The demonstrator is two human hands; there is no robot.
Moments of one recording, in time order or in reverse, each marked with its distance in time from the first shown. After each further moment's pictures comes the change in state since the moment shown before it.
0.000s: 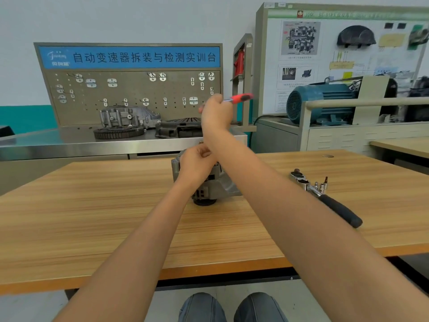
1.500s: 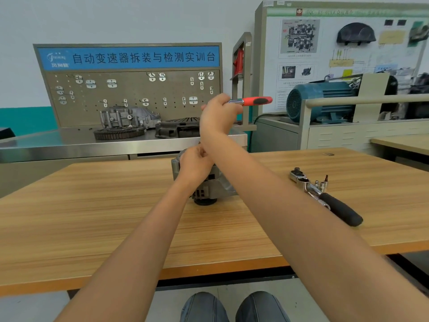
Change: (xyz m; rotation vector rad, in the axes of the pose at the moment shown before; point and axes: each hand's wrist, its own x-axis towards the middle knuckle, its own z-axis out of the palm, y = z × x) left_hand 0.000 0.001 -0.002 0.053 -0.004 -0.038; right_hand -0.004 0.002 0.001 0.113 0.126 -0.037
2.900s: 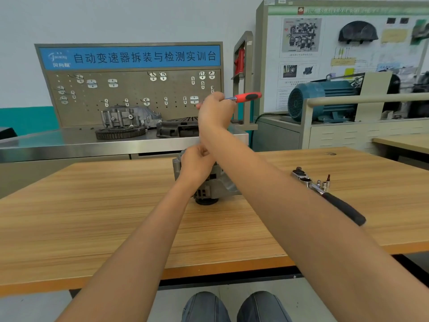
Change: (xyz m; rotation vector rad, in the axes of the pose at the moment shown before) left_hand 0.003 -0.004 0.001 -0.048 0.003 0.019; right_hand -0.001 -0.006 0.005 -0.096 -0.087 0.078
